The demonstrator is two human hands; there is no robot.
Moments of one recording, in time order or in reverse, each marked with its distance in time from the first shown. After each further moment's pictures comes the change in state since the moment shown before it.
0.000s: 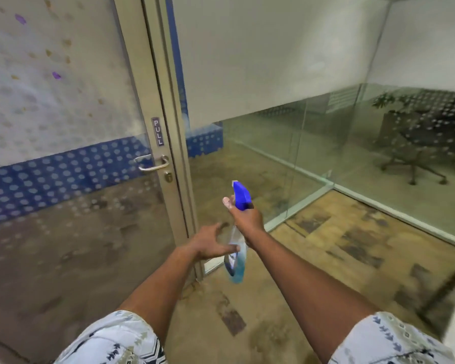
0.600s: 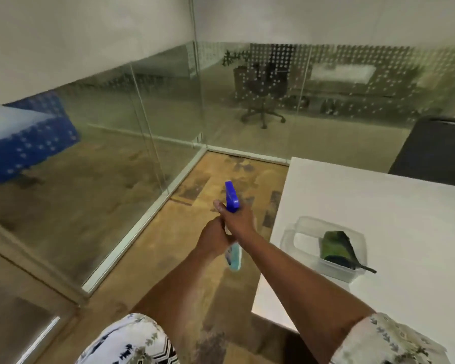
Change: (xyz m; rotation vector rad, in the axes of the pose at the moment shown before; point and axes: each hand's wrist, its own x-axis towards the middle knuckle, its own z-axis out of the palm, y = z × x) left_hand 0.074 0.363 0.318 -0.212 -0.188 0.308; right_hand -0.053 0.093 -0.442 -0.159 0.520 0.101
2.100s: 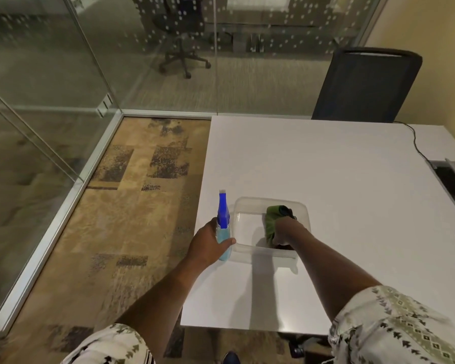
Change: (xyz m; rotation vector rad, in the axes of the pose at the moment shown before) left_hand 0.102 0.044 0.251 -0.086 -0.366 0.028; right_hand 0.098 0.214 -0.314 -1.134 -0.350 0.642
